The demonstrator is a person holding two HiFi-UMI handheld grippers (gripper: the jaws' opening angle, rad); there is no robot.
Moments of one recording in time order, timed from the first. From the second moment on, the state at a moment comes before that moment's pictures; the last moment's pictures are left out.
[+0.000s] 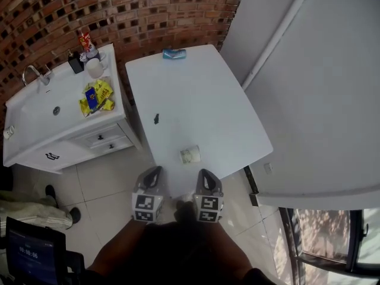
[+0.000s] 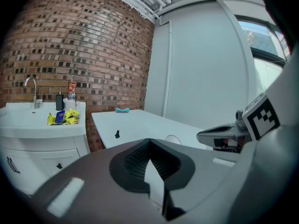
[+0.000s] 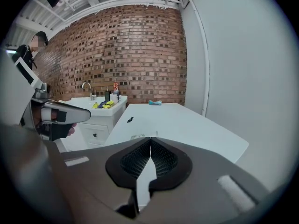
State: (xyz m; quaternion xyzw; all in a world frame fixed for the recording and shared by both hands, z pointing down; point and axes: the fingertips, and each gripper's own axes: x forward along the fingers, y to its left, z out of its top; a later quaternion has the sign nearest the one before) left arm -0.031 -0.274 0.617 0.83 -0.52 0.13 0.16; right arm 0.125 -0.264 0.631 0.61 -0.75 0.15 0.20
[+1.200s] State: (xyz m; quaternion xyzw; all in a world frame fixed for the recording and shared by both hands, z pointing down) left arm -0.018 -0.310 0.620 0.83 -0.52 0.14 0.16; right arm 0.130 -0.324 0.684 0.54 -0.77 0.24 0.23
